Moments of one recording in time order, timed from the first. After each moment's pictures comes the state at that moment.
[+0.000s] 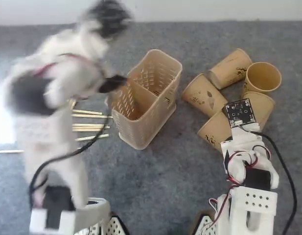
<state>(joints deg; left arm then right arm) -0.4 -8.7 -38.8 99.4 -32.6 7.5 -72.6 72.0 59.3 22.9</state>
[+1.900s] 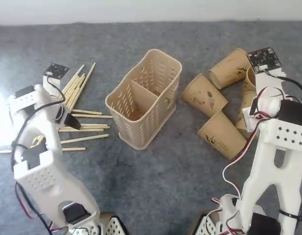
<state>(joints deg) -30.9 25.5 4.1 65.5 -34.0 13.5 -28.0 17.0 84.7 28.7</state>
